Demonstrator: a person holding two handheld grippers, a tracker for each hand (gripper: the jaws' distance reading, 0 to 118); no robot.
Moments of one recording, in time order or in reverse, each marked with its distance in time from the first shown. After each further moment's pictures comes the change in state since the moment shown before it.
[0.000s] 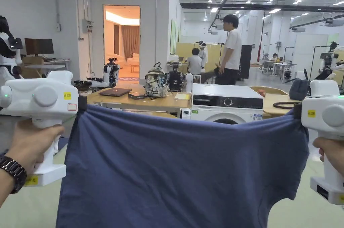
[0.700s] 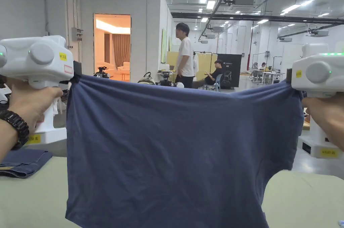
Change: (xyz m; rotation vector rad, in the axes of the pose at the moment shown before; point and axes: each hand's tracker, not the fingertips) left arm 0.016 0.121 -0.040 0.093 0.002 0.045; right arm -0.002 0.115 -0.044 0.107 -0.103 -0.011
